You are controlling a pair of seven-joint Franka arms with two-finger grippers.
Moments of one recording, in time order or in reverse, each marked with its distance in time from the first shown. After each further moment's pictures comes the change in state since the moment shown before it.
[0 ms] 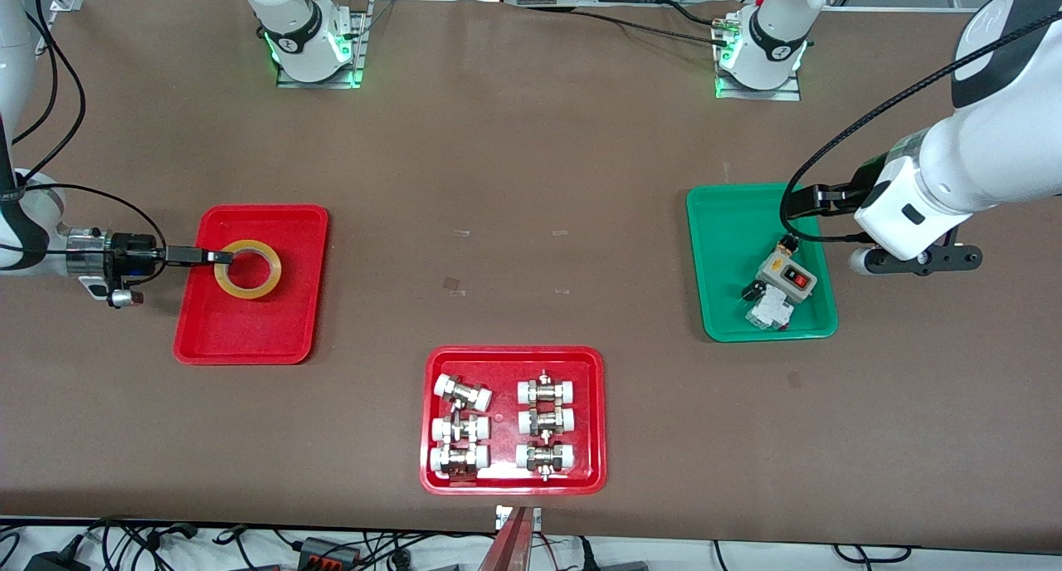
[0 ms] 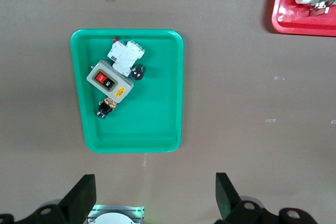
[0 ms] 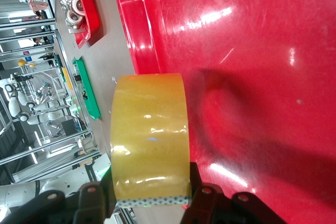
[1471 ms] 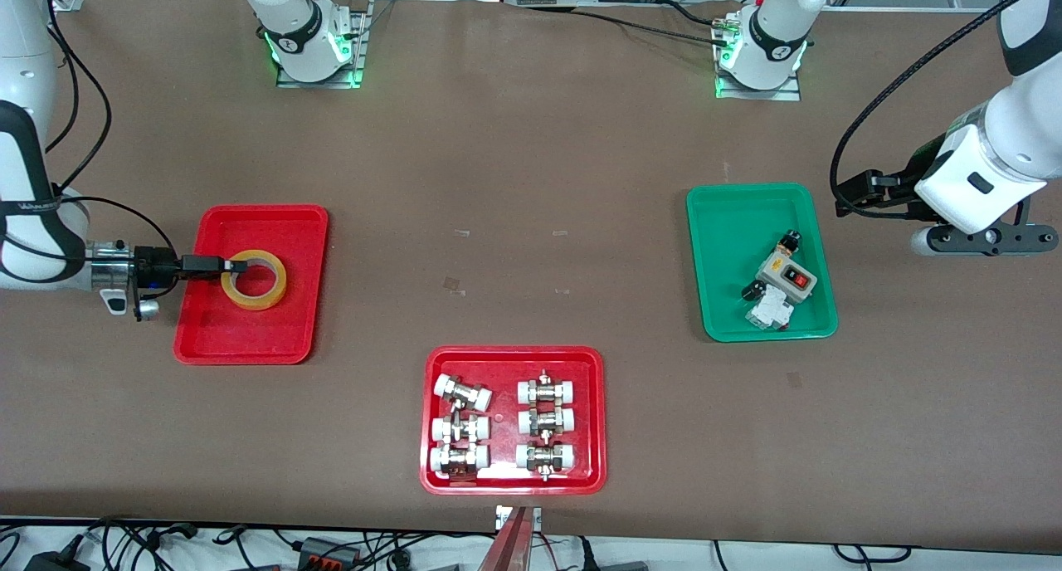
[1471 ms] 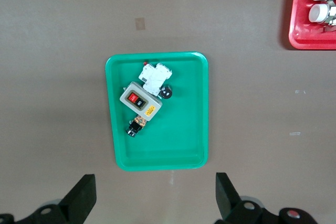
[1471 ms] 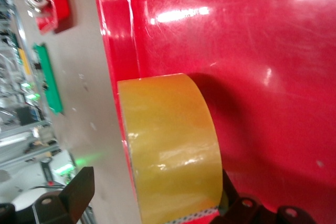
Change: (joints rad) left arm -0.347 -0.142 0.528 -0.103 -0.079 0.092 0.210; right arm 0.097 0.010 0.018 0.004 -0.088 0.143 -0.030
